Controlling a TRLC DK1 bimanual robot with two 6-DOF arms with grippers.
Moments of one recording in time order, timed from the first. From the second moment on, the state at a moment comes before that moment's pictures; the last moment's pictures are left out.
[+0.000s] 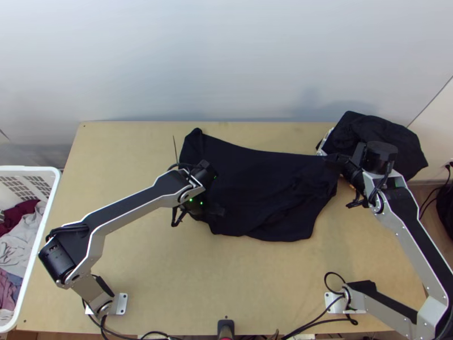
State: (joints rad) left arm -0.74 1.78 1.38 -0.85 0.13 -0.45; right arm 0.12 1.17 0.98 -0.35 0.08 0.27
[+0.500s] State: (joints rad) left arm -0.71 1.76 1.35 -0.76 0.07 -0.44; right arm 0.13 1.16 0.97 -0.37 0.09 0.28
